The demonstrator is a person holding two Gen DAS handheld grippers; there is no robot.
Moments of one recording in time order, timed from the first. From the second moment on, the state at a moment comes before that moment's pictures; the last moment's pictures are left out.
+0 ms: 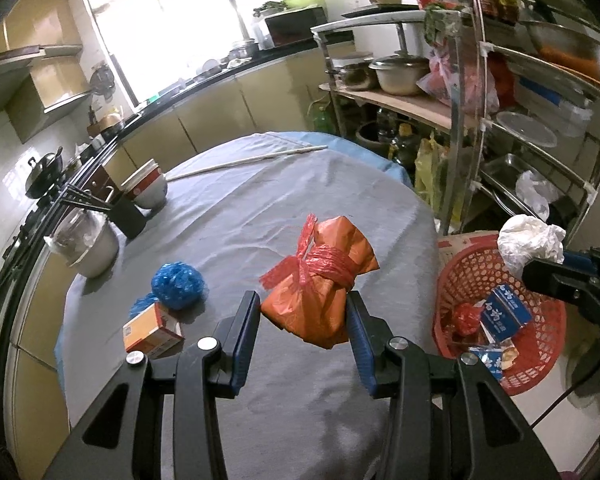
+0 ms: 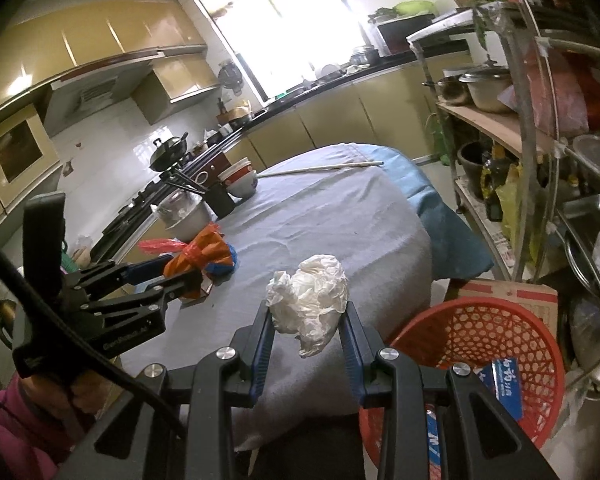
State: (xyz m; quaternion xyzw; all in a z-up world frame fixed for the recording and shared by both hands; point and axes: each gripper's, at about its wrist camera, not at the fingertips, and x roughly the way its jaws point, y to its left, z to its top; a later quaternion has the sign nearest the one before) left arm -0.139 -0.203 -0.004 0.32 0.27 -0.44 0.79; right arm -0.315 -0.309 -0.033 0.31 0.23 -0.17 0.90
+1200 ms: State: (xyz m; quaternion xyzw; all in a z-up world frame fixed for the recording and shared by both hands) left arm -0.240 -0.276 -0.039 0.40 0.24 -0.53 0.70; right arm -0.416 -0.352 -0.086 0.38 0.23 -0.28 0.85
